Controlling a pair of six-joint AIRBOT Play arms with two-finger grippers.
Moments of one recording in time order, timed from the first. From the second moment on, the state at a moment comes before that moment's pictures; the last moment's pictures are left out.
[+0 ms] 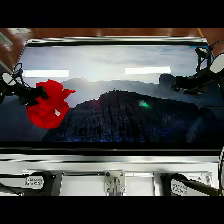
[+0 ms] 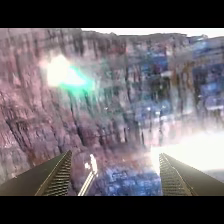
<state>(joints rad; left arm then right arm) 0.22 -1.57 1.36 1.42 -1.11 -1.74 -0.08 -1.36 1.49 -1.47 1.35 1.61</state>
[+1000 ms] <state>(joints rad) -0.21 -1.23 1.55 1.21 -1.11 -1.56 -0.08 -1.23 1.50 -1.43 1.33 1.51</state>
